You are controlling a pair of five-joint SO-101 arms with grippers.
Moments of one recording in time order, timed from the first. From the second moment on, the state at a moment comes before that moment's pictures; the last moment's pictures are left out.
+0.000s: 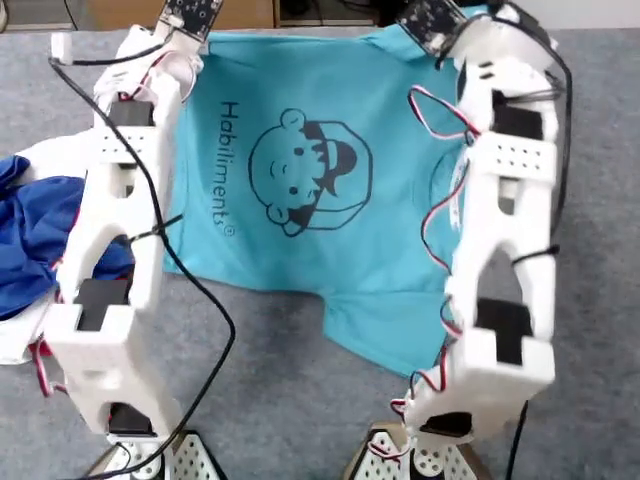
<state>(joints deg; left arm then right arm) -3.4 19.3 -15.7 25.1 -40.7 6.4 12.4 -10.8 18.6 54.5</state>
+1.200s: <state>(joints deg) -7.0 25.0 -18.9 89.1 -65.2 5.9 16.7 -16.7 93.2 54.5</state>
